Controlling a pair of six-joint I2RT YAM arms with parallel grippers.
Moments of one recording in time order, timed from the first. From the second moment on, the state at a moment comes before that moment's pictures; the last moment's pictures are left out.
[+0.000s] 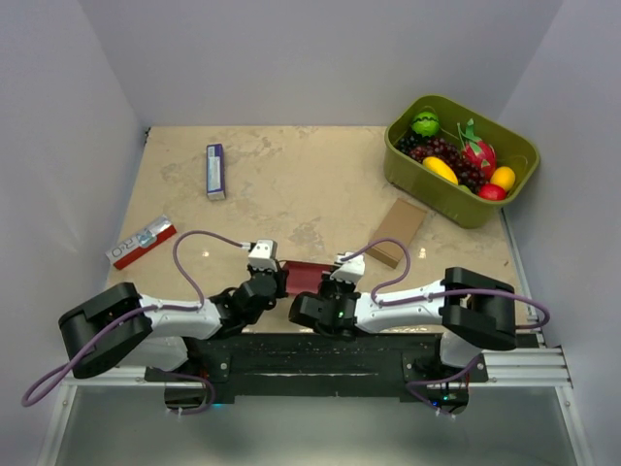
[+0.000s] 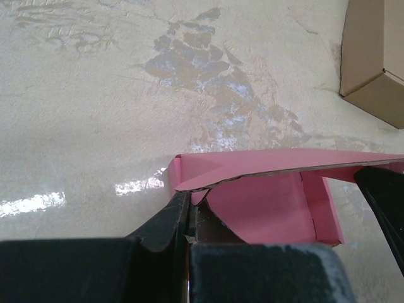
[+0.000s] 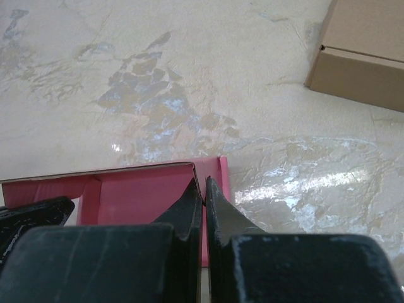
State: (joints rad) left arm -1.01 1.28 0.26 0.56 -0.58 -0.61; right arm 1.34 1.62 0.81 -0.32 1.21 1.35
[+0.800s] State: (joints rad) left arm -1.13 1.30 0.28 0.51 -0.72 -0.68; right arm 1.49 1.65 0.83 -0.68 1.14 1.66
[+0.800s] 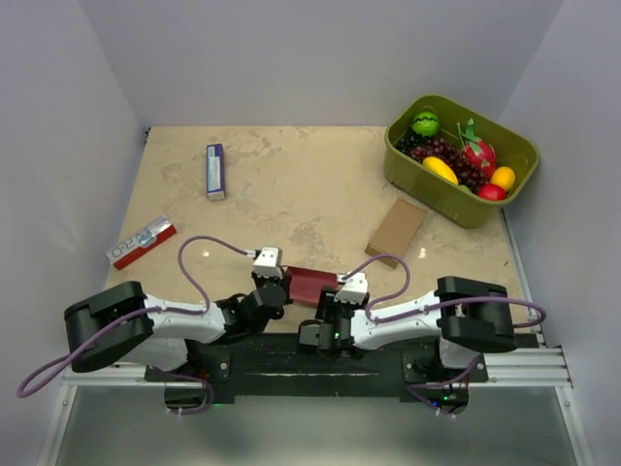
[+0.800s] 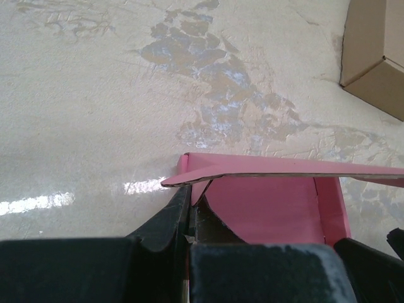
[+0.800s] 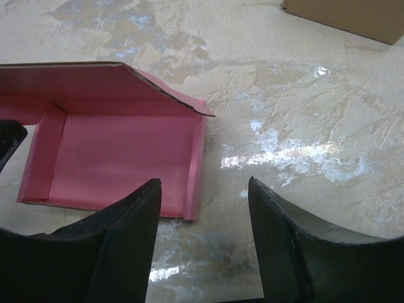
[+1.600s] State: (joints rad) left arm -1.15 1.32 0.40 0.29 -0.76 -0.60; right arm 1.20 1.15 0.58 -0.15 0.77 0.80
